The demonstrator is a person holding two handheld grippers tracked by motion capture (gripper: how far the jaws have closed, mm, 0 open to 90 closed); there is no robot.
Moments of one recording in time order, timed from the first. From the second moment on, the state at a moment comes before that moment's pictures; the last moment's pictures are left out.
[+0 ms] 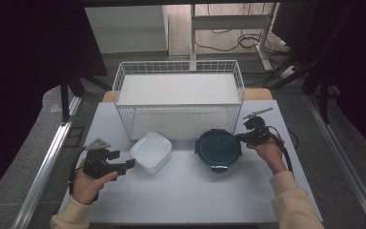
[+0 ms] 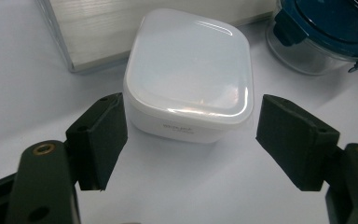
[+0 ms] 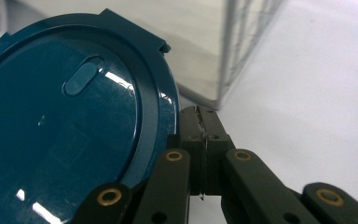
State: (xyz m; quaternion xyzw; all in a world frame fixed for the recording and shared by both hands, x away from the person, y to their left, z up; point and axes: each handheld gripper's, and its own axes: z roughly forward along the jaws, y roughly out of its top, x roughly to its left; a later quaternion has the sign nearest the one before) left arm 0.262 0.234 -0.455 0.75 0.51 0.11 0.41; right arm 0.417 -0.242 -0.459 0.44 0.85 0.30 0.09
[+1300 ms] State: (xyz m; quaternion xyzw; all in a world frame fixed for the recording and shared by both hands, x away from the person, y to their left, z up) left arm 0.262 0.235 -0.457 0.75 0.51 0.11 0.41; right arm 0.396 -0.173 -0.441 0.37 0.85 0.35 0.10
